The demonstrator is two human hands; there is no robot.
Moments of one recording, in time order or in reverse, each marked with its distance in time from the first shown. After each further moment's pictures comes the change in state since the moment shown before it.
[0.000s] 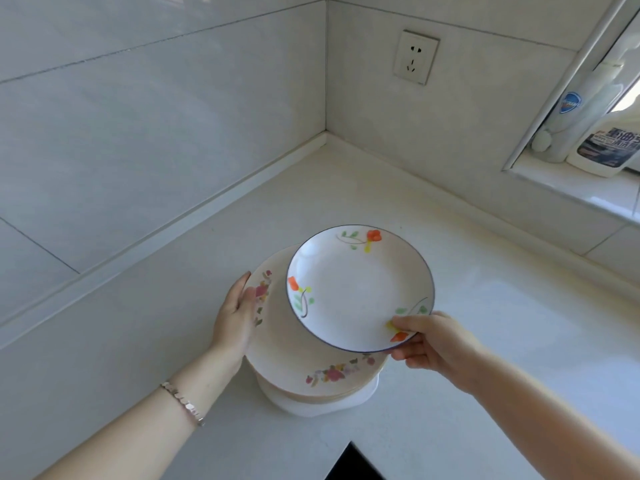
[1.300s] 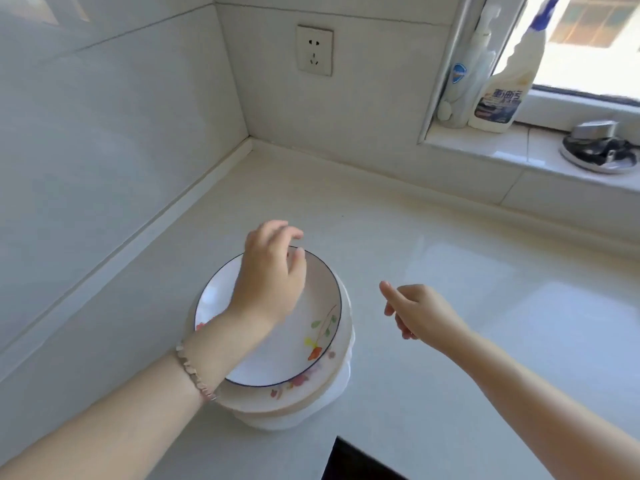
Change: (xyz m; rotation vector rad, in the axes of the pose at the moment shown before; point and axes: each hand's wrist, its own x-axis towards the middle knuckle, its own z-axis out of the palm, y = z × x) left_hand -0.025 0.076 0.084 0.701 -0.265 0.855; right_hand -0.003 0.023 -0.035 -0.501 0.410 -0.195
